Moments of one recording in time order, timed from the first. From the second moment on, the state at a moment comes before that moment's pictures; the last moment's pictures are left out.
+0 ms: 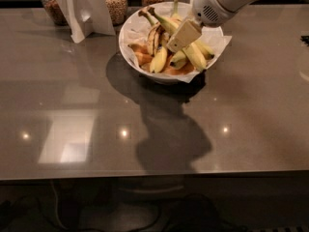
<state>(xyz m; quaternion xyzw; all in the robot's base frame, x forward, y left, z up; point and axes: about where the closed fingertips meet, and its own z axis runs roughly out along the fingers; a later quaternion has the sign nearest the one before) 0.634 -0.092 0.984 -0.49 0.79 0.04 0.37</state>
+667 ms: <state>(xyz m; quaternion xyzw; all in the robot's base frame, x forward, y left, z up) 0.669 -0.092 0.959 -0.48 0.79 0.04 0.38</state>
